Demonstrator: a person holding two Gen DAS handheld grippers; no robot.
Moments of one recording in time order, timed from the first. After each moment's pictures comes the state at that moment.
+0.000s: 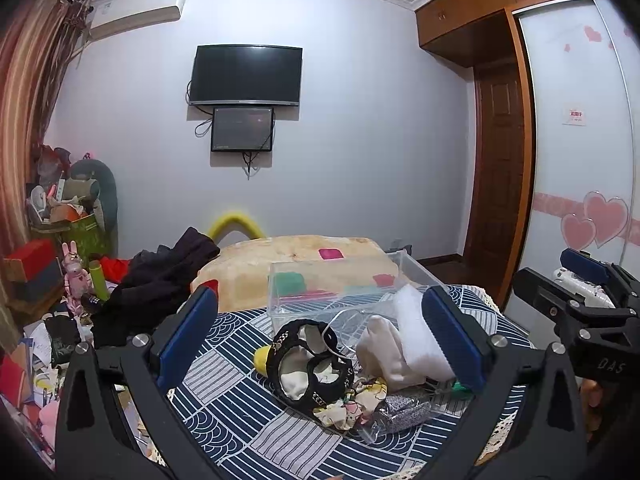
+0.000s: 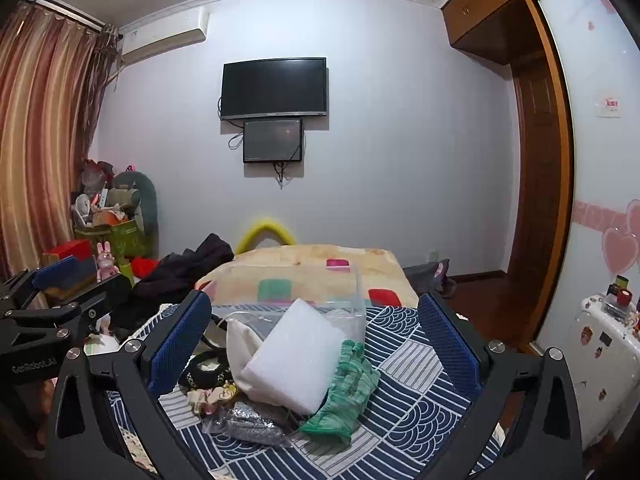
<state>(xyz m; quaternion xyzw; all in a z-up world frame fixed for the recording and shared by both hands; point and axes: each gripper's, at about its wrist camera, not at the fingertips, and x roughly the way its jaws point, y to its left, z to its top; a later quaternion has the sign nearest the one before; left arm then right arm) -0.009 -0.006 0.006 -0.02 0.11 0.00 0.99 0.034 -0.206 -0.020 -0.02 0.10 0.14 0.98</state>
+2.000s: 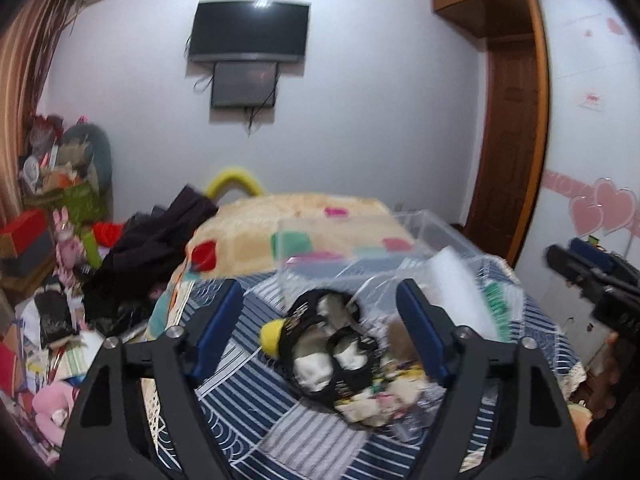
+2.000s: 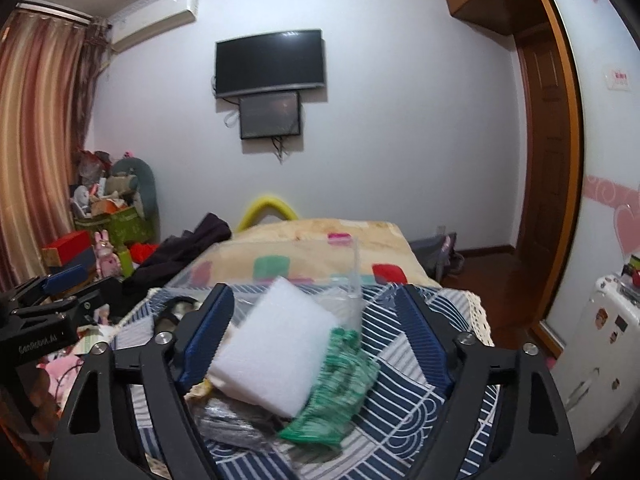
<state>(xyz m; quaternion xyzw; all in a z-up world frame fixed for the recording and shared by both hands) 0.054 0.028 -0.031 -0.05 0.20 0.00 0.98 0.074 -0.218 -0.043 -0.01 0.14 0.15 0.98</state>
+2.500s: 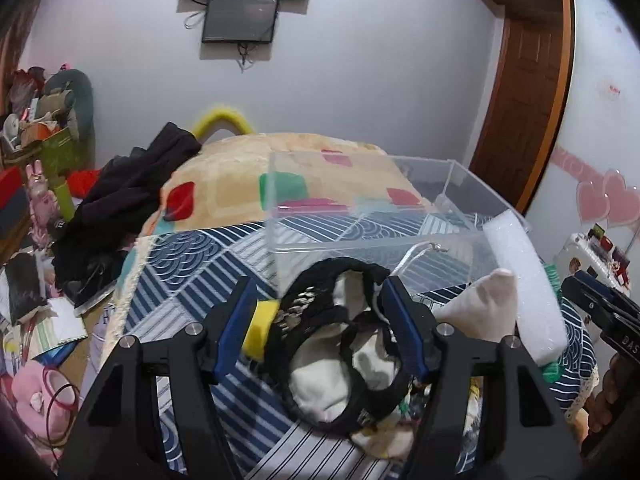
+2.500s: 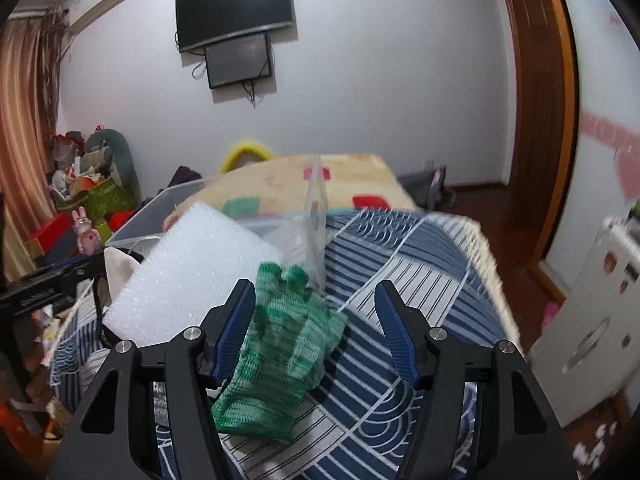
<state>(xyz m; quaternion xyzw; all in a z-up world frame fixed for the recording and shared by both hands) 0.137 0.033 -0.080 -0.07 0.30 -0.03 0.95 0.110 -0.247 -0.085 0.02 0.26 0.13 0.96</state>
